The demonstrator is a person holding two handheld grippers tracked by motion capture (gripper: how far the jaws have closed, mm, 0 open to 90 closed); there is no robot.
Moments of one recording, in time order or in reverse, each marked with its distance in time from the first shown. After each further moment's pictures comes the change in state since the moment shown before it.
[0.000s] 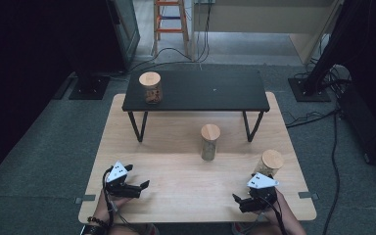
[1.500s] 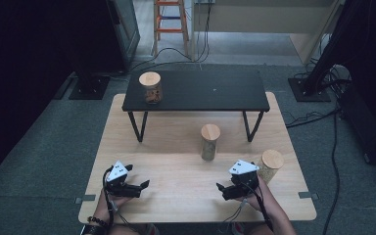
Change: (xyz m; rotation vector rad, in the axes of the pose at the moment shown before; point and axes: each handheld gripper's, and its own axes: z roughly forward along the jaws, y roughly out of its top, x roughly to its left) left arm -0.001 0.002 0.001 0.011 0.008 -0.006; right arm 0.005 0.053 0.032 0.001 0.042 -0.022
